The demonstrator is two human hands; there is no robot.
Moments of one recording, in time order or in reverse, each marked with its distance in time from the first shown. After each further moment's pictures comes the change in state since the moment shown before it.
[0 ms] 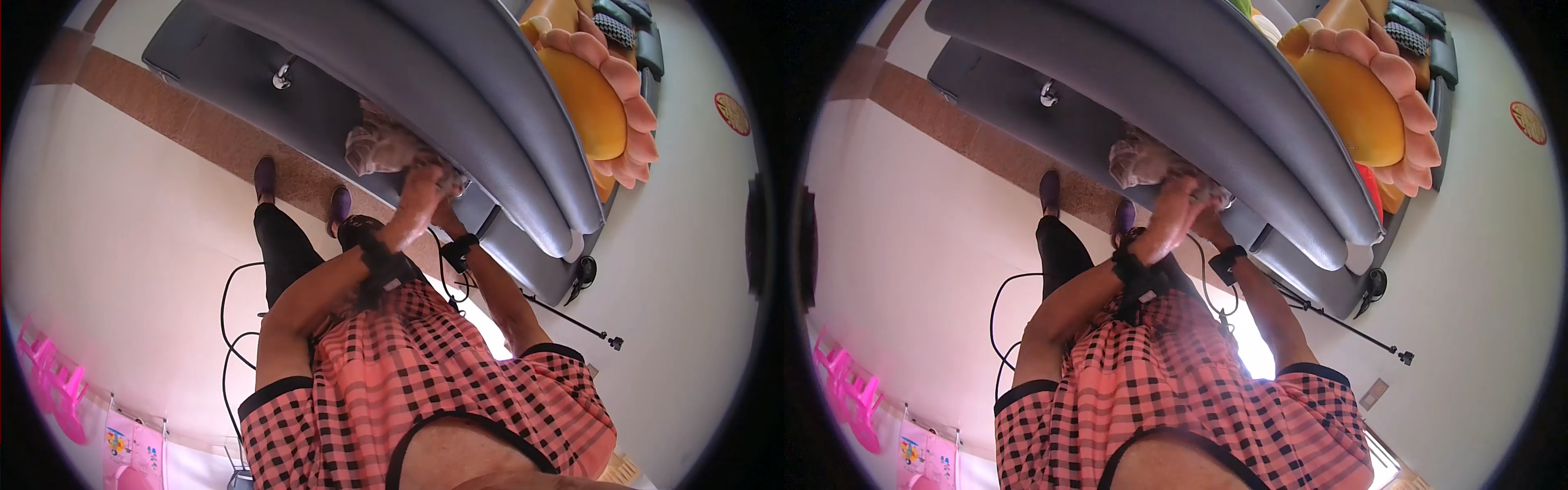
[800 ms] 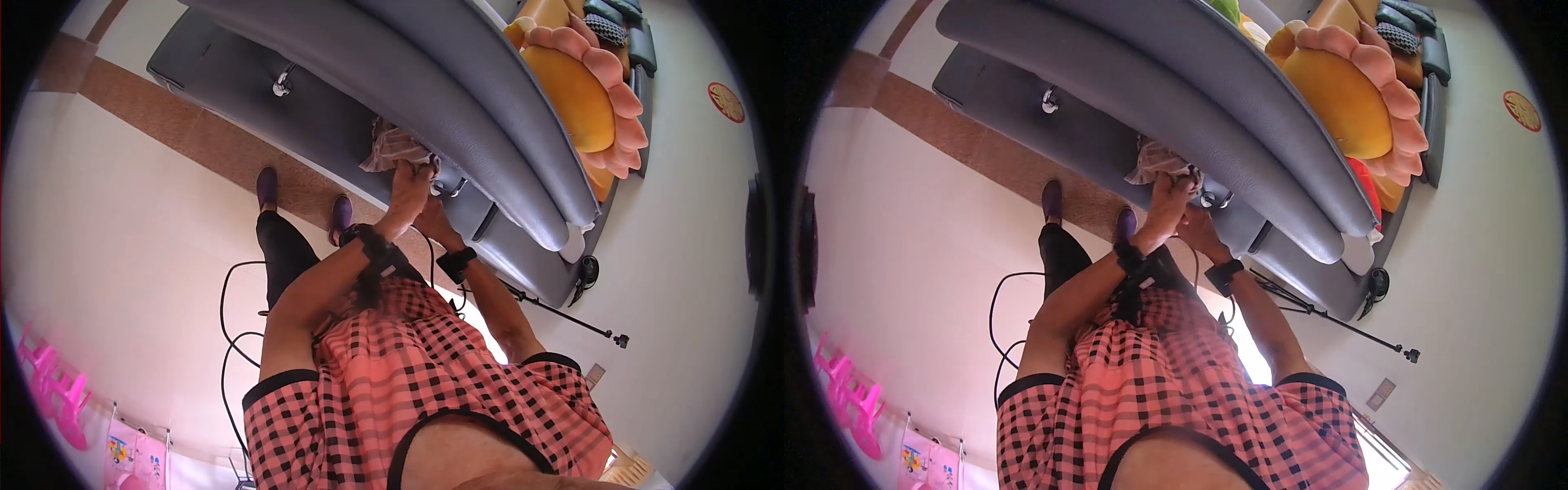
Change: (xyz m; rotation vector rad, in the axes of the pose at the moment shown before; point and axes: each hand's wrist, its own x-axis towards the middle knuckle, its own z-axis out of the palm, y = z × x) left_hand 0.018 -0.019 -0.001 0.020 0.281 0.212; right_hand -0.010 0.007 0.011 -0.248 0.041 -0.105
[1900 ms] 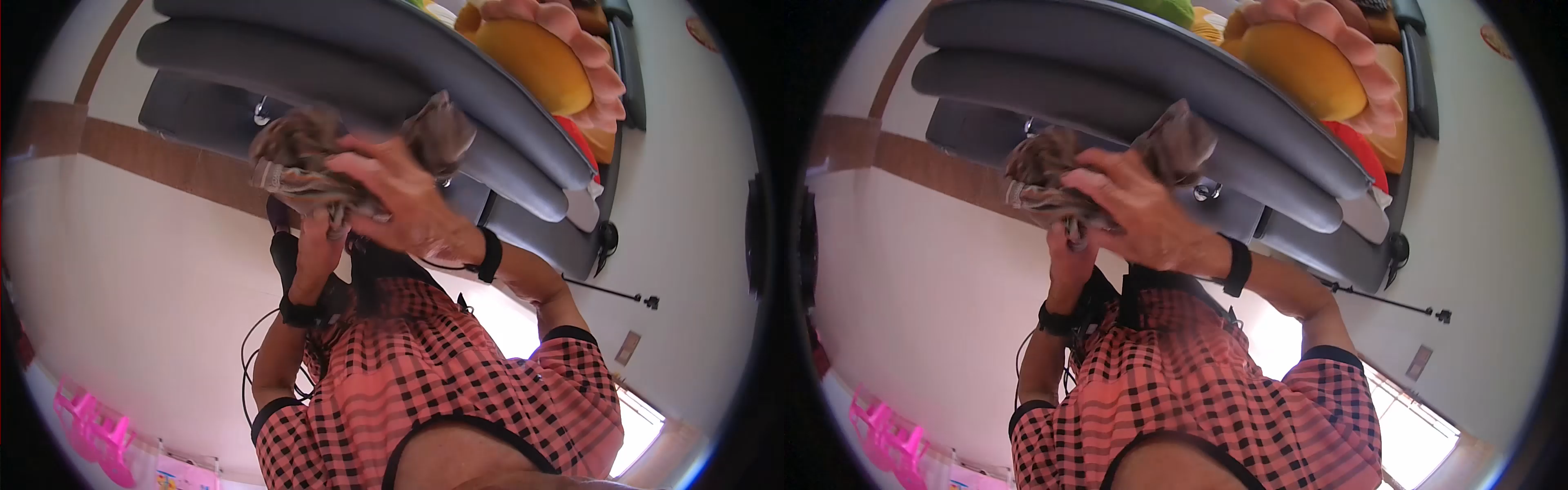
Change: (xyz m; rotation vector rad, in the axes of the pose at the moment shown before) left_hand -0.060 0.092 -0.135 0.489 -0.141 0.409; right_hand 0.040 -0.251 -0.113 0.043 0.238 -0.546
